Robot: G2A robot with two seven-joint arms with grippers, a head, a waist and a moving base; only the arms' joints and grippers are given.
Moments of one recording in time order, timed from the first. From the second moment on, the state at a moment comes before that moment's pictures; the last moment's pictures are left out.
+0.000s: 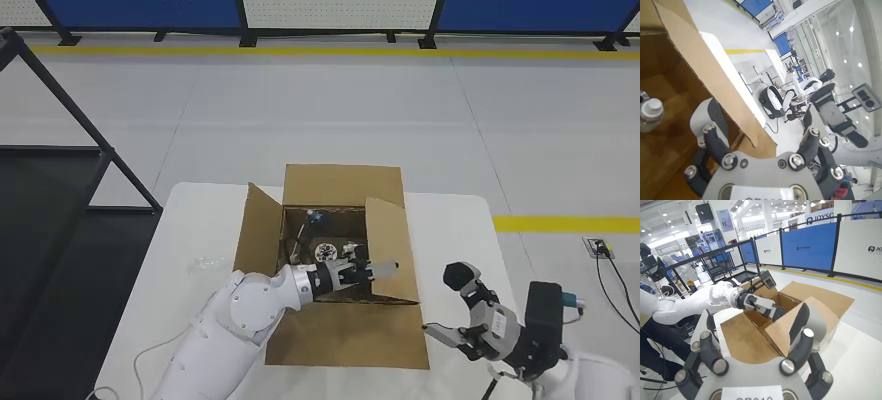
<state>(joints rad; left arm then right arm) 0.75 -1.32 -0.96 -1.47 0.10 -0.26 -0.65 -1.47 -1.18 1.74 -2.08 -0.56 -0.76 0.48</state>
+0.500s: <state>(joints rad) 0.68 -1.36 -0.89 -1.46 0.11 -0.24 -0.61 -1.32 -1.13 1.73 -1.71 -0.29 -0.73 0.89</state>
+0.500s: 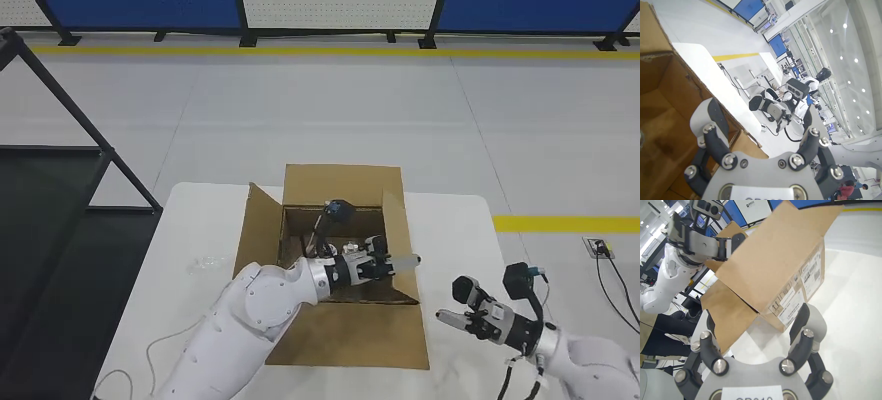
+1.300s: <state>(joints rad) 0.58 -1.41 -0.80 -1.36 0.12 -0.21 -0.60 -1.17 -1.09 1.49 -1.52 -0.15 -0.84 0.98</state>
